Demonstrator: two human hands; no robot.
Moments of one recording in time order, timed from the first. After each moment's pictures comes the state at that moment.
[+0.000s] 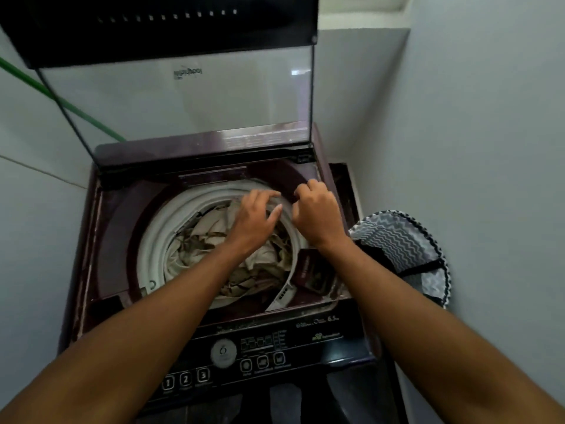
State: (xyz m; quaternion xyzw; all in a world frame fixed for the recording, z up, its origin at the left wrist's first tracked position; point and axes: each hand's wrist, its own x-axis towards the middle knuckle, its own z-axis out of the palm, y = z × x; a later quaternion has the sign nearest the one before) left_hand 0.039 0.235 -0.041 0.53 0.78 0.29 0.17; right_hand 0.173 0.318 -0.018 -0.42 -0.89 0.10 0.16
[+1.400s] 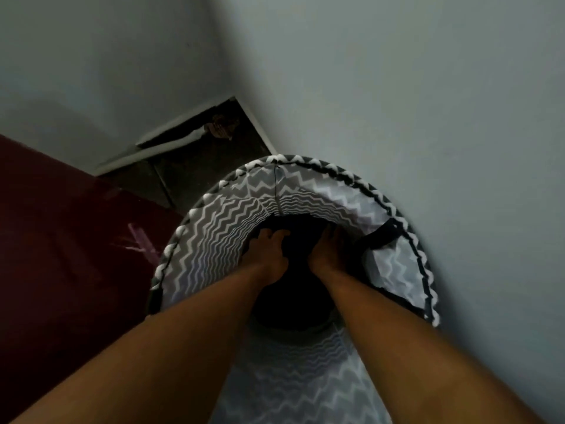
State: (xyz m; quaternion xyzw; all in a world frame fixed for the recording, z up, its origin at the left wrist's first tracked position) left_hand 0.311 0.450 -0.405 0.60 0.68 -0.12 0.40; right_hand 0.456 0.453 -0.484 -0.78 -0.51 0.36 -0.06
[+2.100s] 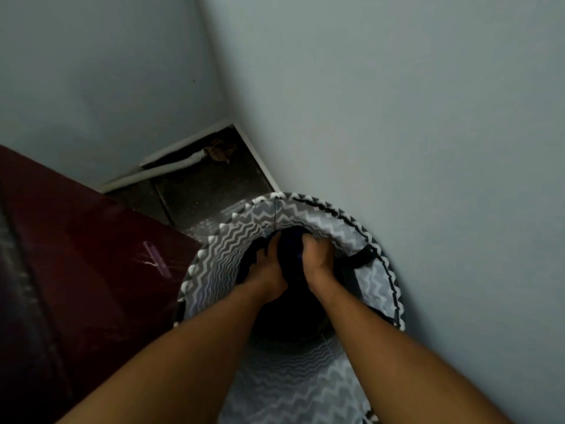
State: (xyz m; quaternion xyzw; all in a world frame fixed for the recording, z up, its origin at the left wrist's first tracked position) left_hand 0.328 0.446 -0.348 0.52 0.70 -0.06 0.48; right_hand 0.436 0.479 -0.348 -0.77 -0.28 0.50 0.27
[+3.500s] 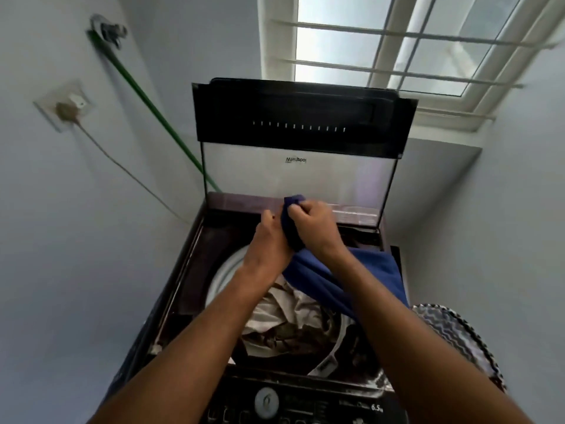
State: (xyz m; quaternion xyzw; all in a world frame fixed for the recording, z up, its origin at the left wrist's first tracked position) left_hand -0.014 0.182 0.114 0.36 0.87 0.32 0.14; right_hand 0.042 0.275 0.133 -0.28 -0.78 0.51 0.24
